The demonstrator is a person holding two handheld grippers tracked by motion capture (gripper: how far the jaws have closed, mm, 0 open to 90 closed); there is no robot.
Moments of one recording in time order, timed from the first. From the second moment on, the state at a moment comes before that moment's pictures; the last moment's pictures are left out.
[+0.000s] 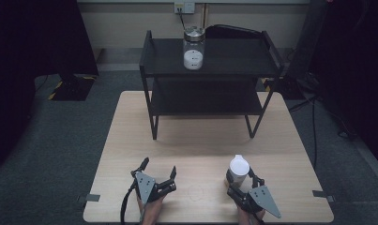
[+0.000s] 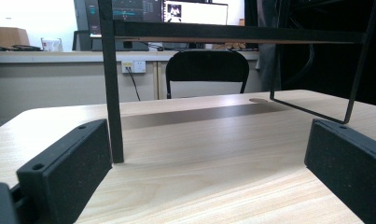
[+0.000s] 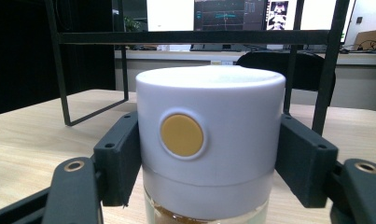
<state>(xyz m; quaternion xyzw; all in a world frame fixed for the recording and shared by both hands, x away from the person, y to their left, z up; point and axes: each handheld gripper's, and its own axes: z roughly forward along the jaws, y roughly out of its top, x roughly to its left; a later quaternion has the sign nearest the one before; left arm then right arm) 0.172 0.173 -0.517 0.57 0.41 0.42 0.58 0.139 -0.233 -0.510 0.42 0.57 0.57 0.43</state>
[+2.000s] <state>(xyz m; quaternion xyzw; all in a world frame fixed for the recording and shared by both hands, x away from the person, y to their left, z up) 0.172 0.173 -0.517 0.57 0.41 0.41 0.58 0.145 -0.261 -0.459 0.39 0.60 0.59 0.38</state>
